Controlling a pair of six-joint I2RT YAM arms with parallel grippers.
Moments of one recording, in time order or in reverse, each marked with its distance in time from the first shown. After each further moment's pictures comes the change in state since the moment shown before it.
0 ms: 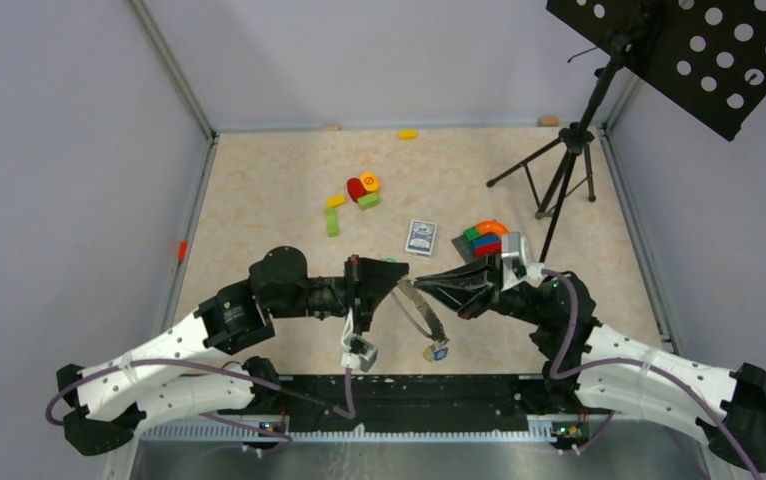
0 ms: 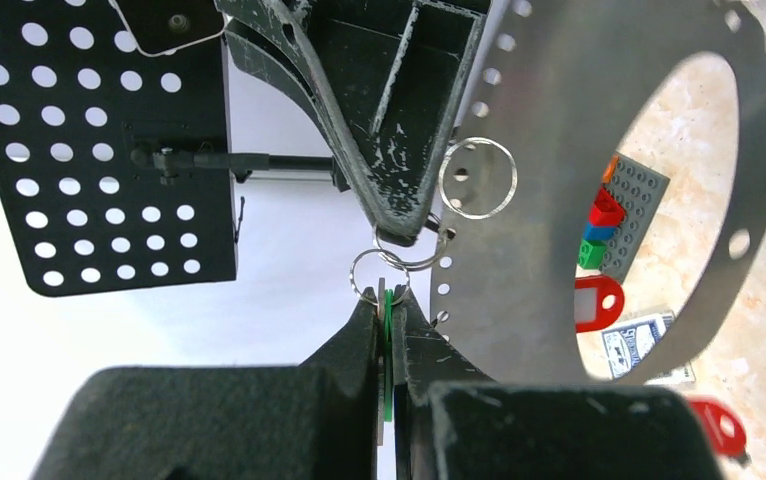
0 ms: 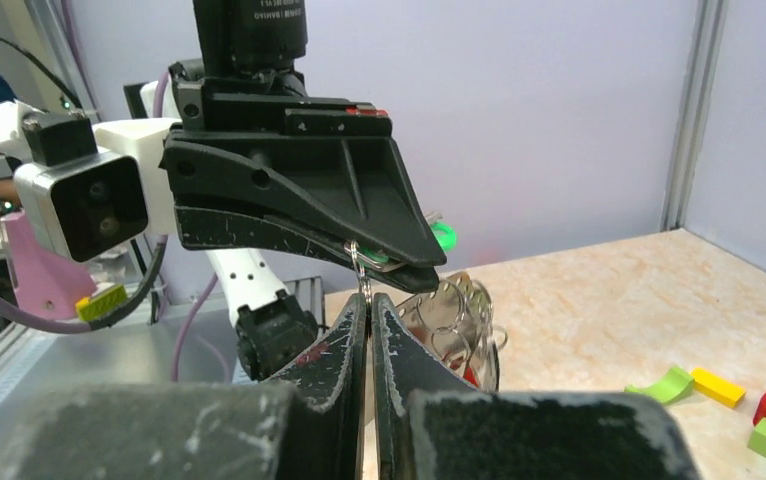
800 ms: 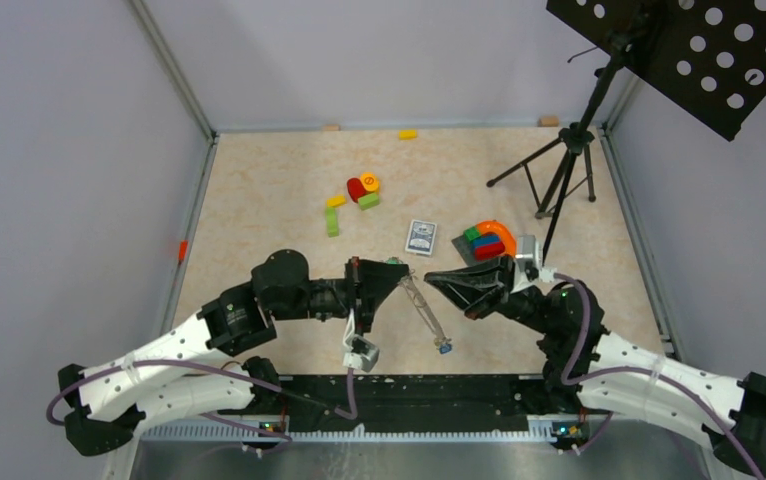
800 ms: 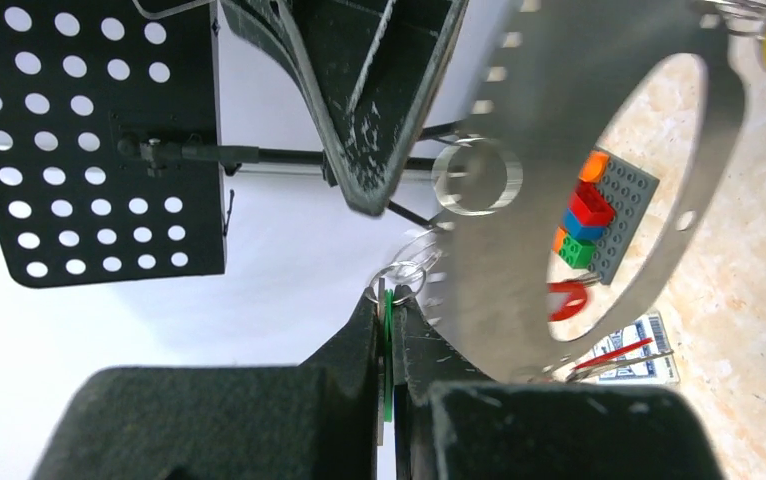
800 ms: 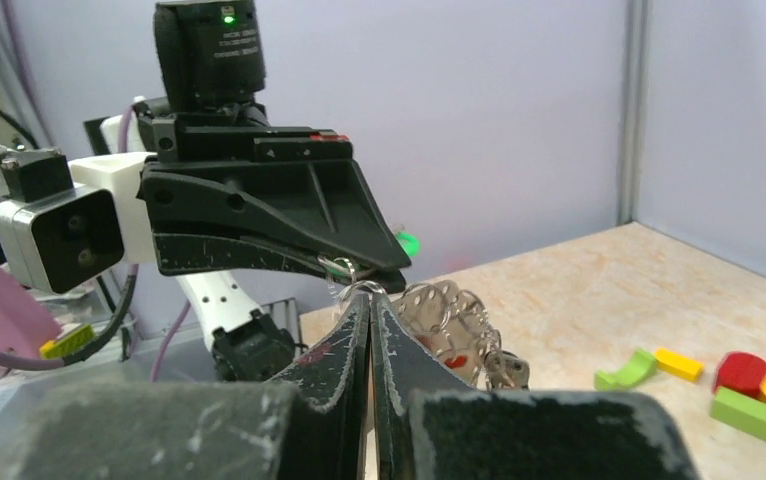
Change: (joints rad) left arm -0.001 -0.011 -0.040 0.043 -0.013 -0.029; right arm 0.013 -0.054 -0.049 0.037 0.124 0.026
